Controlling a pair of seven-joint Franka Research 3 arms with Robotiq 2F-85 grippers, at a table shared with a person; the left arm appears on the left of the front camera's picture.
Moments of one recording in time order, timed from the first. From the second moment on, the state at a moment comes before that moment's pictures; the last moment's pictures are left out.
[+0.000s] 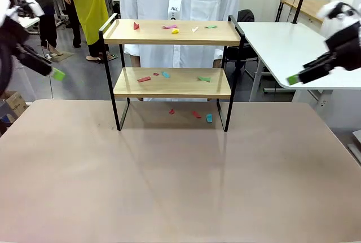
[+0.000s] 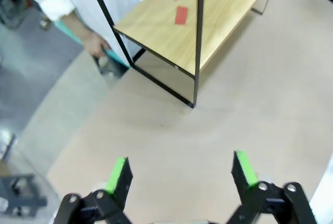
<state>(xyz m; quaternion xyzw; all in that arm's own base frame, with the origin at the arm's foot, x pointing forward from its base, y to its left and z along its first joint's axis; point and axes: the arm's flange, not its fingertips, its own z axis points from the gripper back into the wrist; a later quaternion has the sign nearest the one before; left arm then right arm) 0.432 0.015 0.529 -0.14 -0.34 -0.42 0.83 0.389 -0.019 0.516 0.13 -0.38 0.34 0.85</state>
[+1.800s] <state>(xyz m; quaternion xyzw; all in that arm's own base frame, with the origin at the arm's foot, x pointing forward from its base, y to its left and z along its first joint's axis) 0.526 0.147 0.431 -0.38 -0.43 -0.46 0.68 0.461 -0.176 0.445 0.24 -0.49 0.38 0.75</state>
